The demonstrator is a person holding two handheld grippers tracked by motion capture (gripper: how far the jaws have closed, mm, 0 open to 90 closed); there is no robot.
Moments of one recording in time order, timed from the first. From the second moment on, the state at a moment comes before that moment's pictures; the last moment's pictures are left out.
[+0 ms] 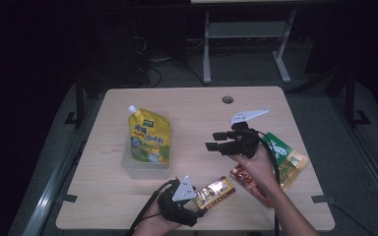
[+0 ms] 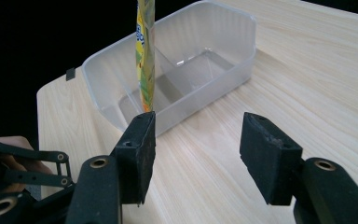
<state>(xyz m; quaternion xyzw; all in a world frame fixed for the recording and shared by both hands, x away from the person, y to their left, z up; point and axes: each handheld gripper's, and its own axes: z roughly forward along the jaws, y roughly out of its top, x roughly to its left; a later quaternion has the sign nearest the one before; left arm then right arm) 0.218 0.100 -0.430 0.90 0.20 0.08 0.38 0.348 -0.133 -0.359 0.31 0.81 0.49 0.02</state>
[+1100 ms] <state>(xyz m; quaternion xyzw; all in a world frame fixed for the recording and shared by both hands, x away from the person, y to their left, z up) 0.225 0.081 -0.451 0.92 0.19 0.10 0.32 0.329 -0.171 -0.381 0.35 0.81 0.48 0.03</state>
